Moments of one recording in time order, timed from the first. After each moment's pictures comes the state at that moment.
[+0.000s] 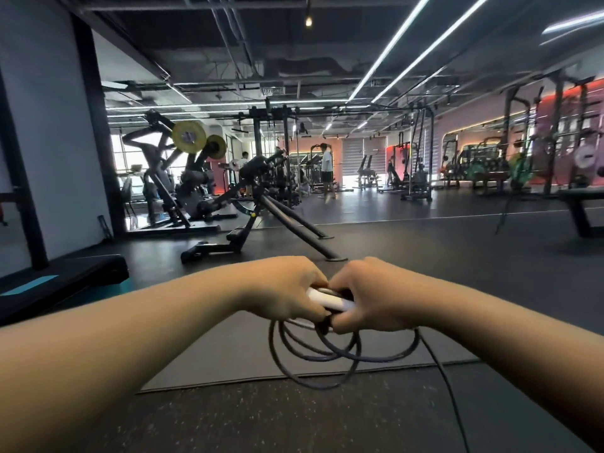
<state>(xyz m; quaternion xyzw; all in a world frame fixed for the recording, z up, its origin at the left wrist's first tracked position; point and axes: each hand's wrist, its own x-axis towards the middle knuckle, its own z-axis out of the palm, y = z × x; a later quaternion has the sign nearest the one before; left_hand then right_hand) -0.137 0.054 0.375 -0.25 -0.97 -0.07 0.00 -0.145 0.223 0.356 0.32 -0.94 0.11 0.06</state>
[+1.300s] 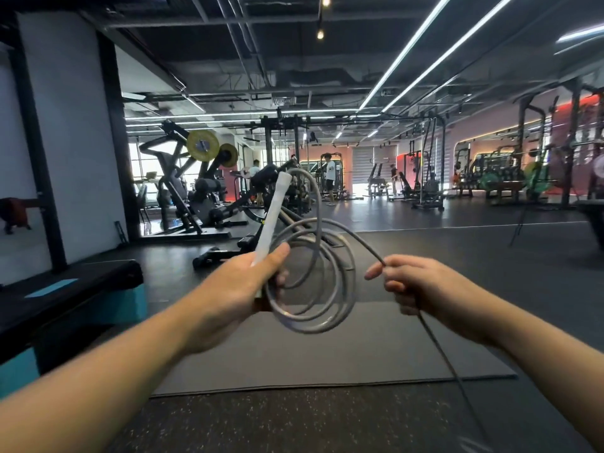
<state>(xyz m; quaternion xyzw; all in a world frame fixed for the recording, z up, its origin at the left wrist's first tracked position) -0.111 0.005 0.357 -0.12 -0.73 -0.67 0.09 -0.185 0.277 0.334 0.28 -0.73 0.63 -0.04</state>
